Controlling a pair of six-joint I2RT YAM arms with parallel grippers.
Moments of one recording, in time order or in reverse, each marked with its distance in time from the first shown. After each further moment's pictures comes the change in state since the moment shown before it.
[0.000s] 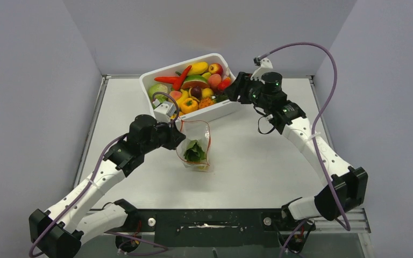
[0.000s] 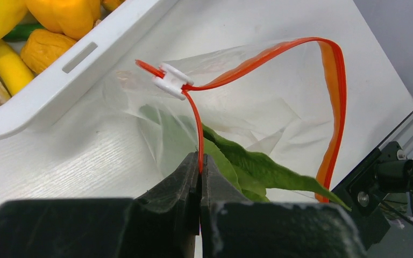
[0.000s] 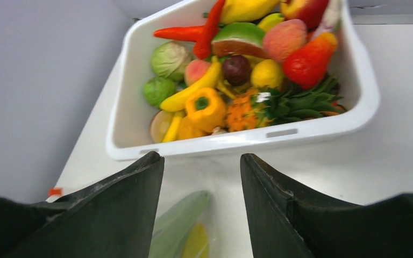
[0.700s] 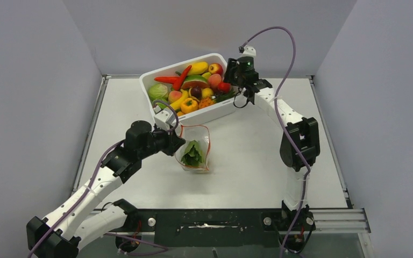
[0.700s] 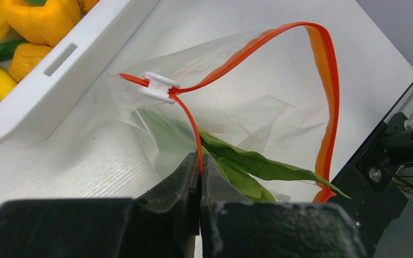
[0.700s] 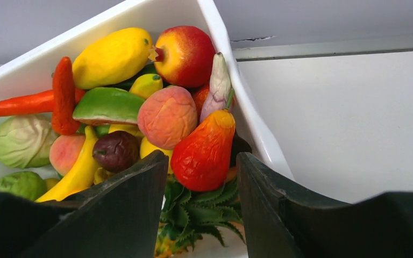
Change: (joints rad) left arm 0.009 -0.088 -0.108 0.066 0.086 0.107; right arm -0.040 0.611 0.432 0.035 0.356 -0.101
